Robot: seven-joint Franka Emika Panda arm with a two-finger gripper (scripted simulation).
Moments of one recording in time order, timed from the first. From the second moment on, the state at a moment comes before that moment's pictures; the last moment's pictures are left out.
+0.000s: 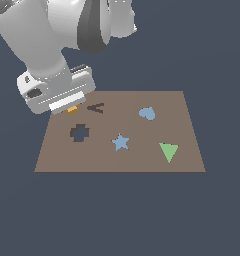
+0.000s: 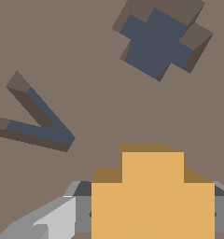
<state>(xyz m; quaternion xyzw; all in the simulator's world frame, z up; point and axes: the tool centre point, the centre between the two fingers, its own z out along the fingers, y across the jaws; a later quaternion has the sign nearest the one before) -0.072 -0.174 0.034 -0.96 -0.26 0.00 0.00</state>
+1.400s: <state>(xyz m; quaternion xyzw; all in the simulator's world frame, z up) -0.043 -0.126 0.037 -0.98 0.19 0.00 0.00</state>
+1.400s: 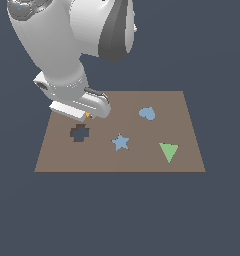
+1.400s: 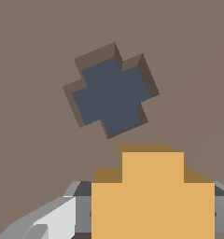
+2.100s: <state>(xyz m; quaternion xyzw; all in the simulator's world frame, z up) -0.010 -0.116 0.039 -0.89 0.45 0.00 0.00</state>
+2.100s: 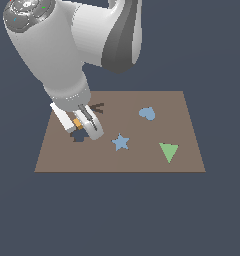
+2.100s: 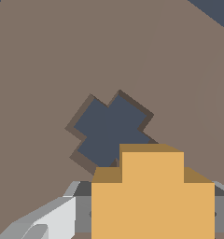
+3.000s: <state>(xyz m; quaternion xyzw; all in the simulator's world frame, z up) 0.022 -0.126 0.040 -0.75 0.67 0.00 0.00</state>
